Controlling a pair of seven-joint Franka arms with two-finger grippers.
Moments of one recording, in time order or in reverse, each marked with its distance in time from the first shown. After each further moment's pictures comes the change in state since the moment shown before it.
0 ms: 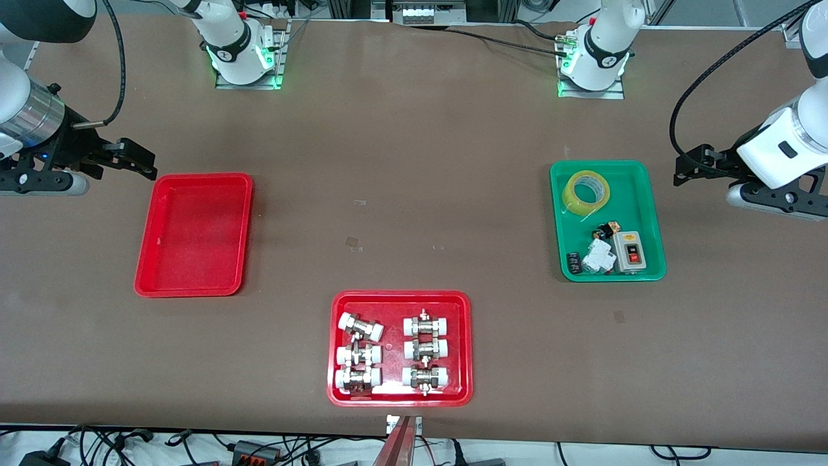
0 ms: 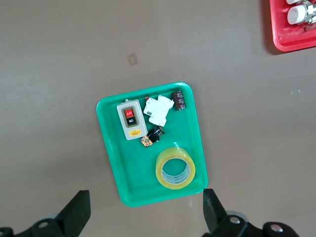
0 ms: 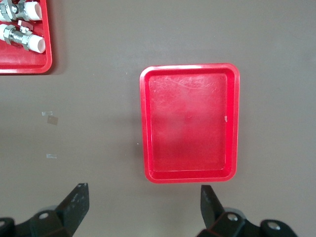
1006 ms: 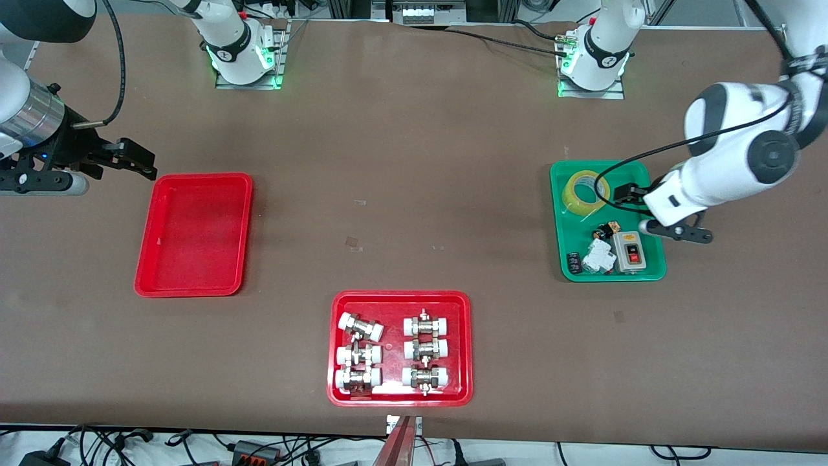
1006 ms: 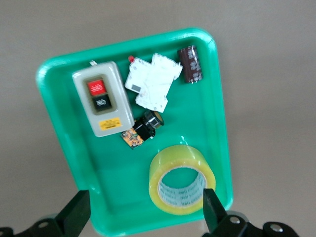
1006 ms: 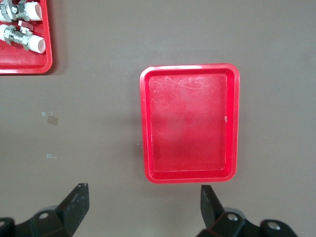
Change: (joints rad) left arm 0.004 0.034 -0.012 -0.581 0.000 0.507 0.000; right arm 0.000 0.000 0.000 0.001 0.000 0.000 0.000
